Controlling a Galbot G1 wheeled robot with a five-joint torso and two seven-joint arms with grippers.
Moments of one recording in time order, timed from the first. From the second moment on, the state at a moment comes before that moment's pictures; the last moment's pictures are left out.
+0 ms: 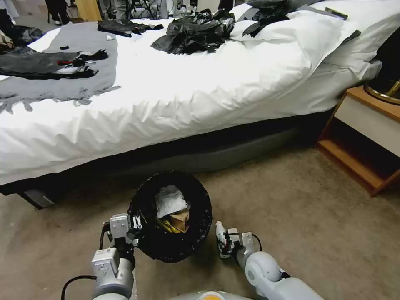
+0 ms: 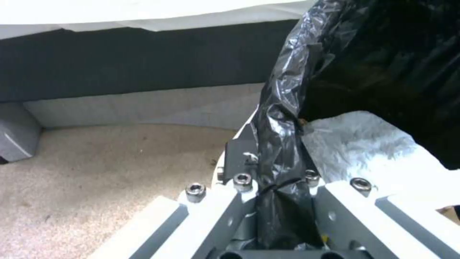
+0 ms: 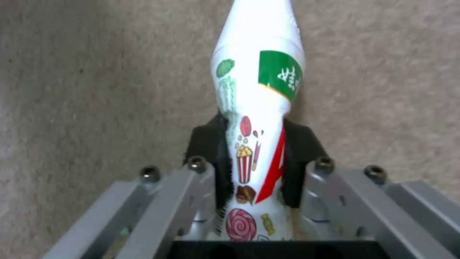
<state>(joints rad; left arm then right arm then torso) 1.89 -1.57 -0.49 -2.37 -0.04 0.28 -0.20 -1.15 1.17 -0.14 1.43 0.69 -0.38 0.21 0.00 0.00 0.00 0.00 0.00</state>
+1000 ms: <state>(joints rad) 1.90 -1.54 -0.46 -2.34 -0.02 0.27 -0.20 -1.35 1.01 0.17 2.20 0.40 0.25 -0.23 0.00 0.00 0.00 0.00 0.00</state>
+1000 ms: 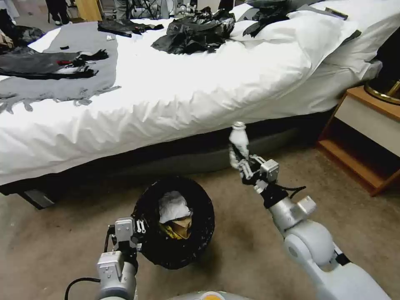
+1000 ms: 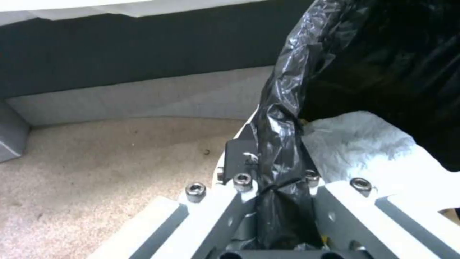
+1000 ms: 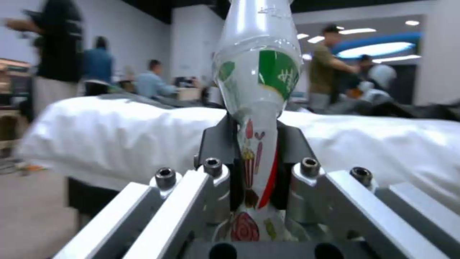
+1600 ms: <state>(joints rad) 1.90 -1.56 -0.44 -2.34 0.00 0.28 -0.19 -1.23 1.04 -0.14 1.89 0.31 0.23 -0.25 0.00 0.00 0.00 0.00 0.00</state>
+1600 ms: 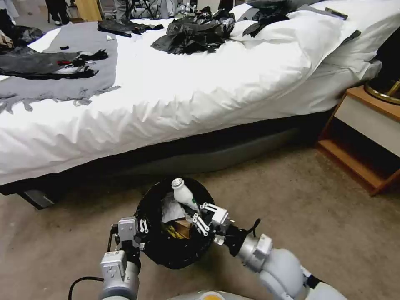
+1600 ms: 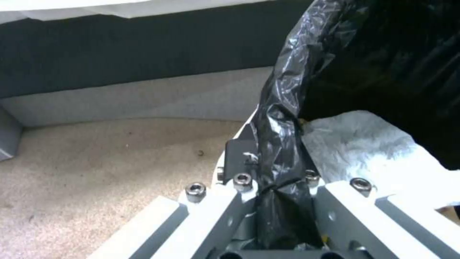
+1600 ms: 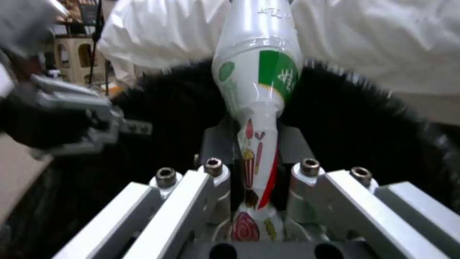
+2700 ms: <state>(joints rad) 1.89 -1.57 -0.43 -2.35 0.01 0.28 -0.19 -1.21 1.08 -0.21 1.82 0.27 0.20 -0.19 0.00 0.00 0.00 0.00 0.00</state>
